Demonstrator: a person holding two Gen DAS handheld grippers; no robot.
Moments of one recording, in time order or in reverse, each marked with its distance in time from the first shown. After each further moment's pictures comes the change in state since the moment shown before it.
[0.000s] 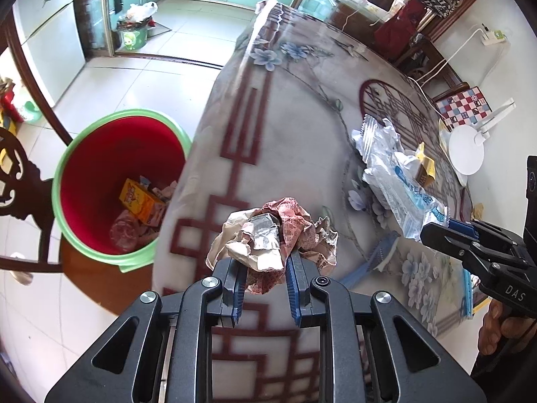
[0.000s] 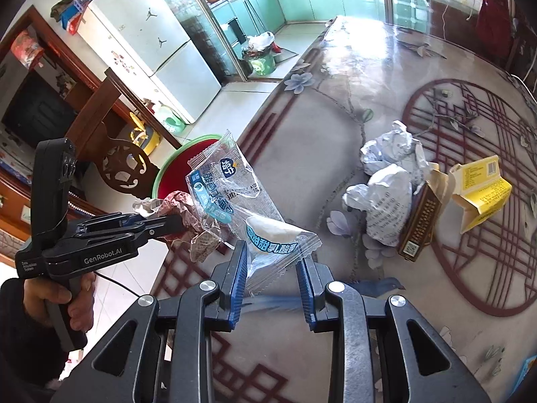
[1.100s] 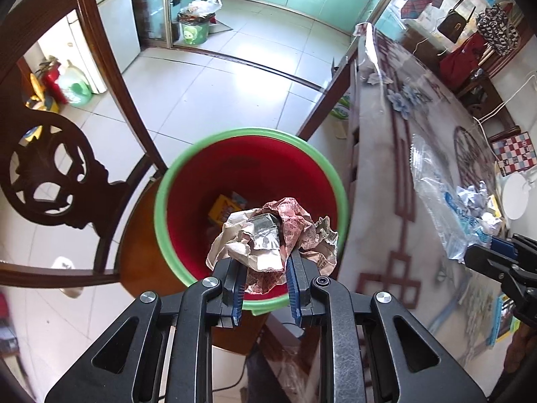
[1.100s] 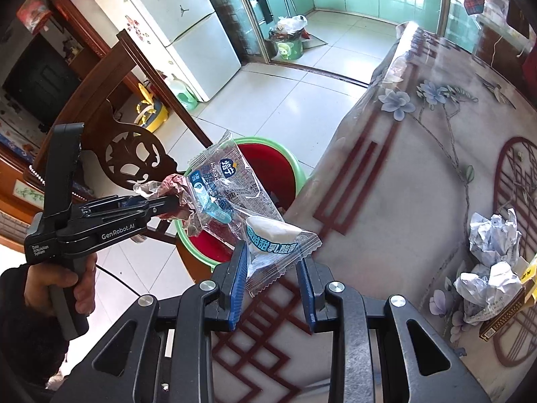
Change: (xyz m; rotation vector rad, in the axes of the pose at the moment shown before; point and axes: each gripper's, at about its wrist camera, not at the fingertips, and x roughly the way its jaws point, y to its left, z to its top) left arm -0.006 0.151 0.040 -0.112 -0.019 0.160; right arm 0.101 0.122 0.078 -0.113 0.093 -0.016
